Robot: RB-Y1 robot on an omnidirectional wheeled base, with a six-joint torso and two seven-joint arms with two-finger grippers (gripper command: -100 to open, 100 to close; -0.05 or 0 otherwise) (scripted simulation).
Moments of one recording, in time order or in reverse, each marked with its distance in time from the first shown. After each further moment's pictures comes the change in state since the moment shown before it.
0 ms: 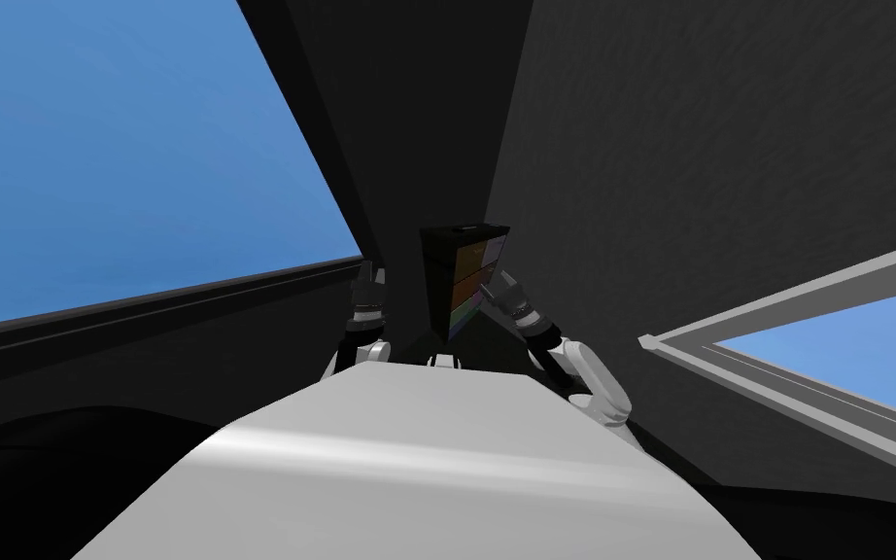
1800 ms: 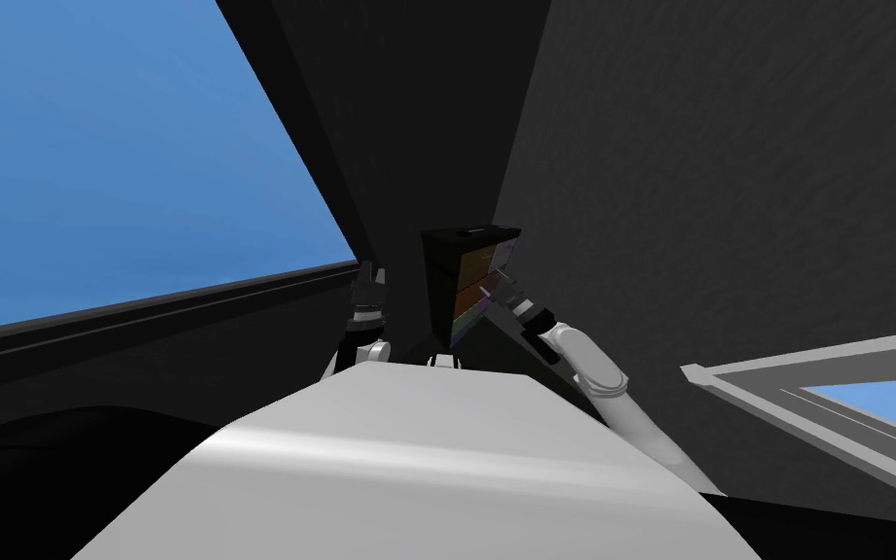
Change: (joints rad) left arm 0.000 0.000 0.000 0.000 0.000 0.000 0.000; right arm -0.138 -0.204 0.042 0.074 0.507 0.137 0.189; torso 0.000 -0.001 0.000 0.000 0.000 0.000
